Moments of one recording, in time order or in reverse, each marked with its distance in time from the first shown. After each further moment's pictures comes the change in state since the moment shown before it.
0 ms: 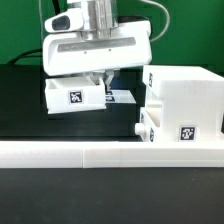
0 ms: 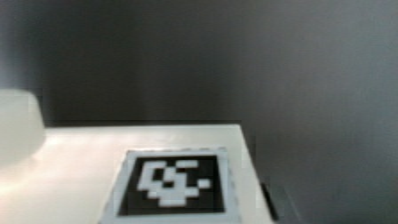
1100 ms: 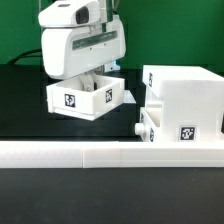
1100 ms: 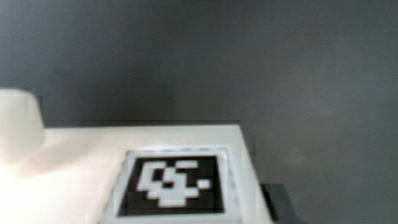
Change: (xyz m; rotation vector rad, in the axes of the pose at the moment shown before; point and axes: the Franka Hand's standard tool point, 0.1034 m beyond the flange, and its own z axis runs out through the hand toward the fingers) arm 0.013 0.019 -0.002 -0.021 -0.026 -0.832
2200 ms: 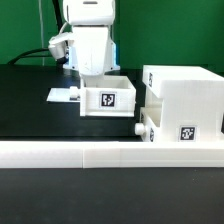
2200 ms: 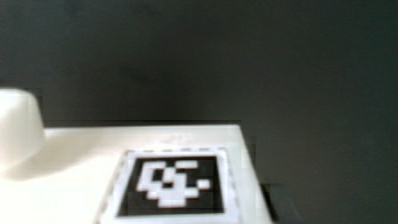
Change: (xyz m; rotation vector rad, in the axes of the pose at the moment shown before) arm 0.006 0.015 -0.001 -0.011 -0.062 -0.602
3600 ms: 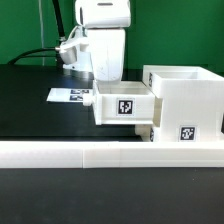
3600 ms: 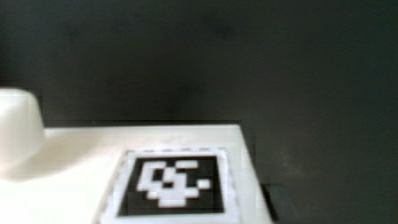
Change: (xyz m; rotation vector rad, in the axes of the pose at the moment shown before) arm 0.020 0.034 0.001 -0.031 0.012 -0.008
